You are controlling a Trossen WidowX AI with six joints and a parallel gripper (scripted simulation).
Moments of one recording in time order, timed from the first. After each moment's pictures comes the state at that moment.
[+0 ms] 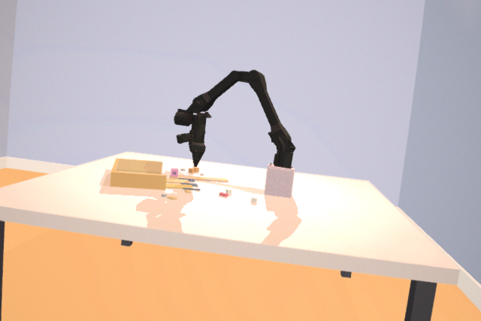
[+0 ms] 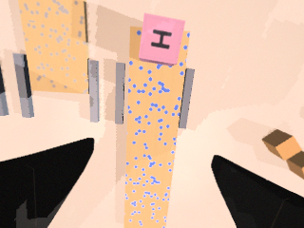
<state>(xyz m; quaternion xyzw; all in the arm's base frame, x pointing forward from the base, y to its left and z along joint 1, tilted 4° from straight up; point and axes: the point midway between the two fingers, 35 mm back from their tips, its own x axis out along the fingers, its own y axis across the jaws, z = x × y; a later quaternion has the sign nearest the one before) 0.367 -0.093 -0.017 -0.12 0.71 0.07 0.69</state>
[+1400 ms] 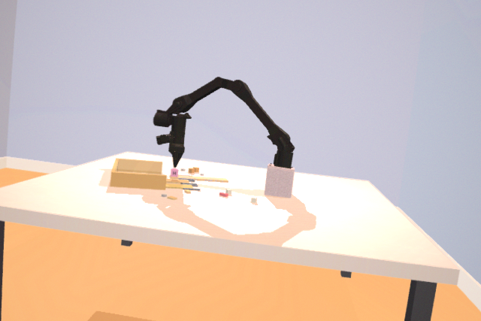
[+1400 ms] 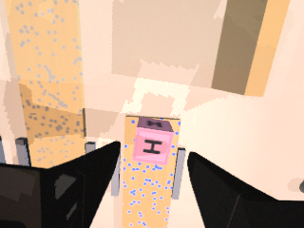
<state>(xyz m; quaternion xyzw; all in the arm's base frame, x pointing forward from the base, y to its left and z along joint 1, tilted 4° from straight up) 0.445 -0.065 -0.030 -0.12 0.71 0.07 0.69</state>
